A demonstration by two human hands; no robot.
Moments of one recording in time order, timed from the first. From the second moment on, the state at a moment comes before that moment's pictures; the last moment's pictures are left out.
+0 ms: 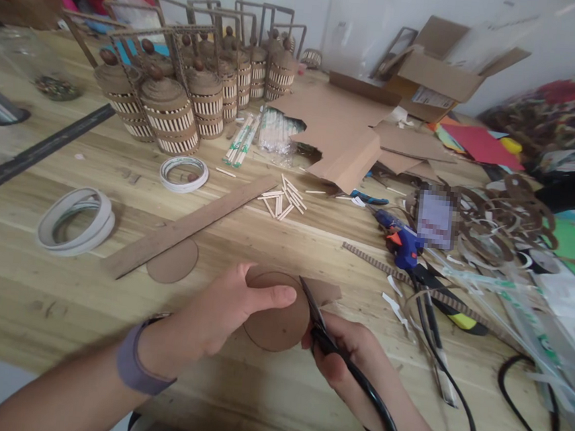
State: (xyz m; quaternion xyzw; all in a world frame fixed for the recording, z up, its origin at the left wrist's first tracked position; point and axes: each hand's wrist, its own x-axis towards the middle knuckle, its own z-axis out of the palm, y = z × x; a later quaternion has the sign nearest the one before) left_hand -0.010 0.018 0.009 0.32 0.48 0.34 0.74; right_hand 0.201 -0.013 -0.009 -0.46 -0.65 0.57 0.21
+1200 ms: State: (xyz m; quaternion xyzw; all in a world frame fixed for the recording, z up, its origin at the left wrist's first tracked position) left_hand -0.012 0.019 0.007 0.33 0.48 0.33 0.74; right_hand 0.201 -0.011 -0.007 -0.44 -0.64 0.59 0.21
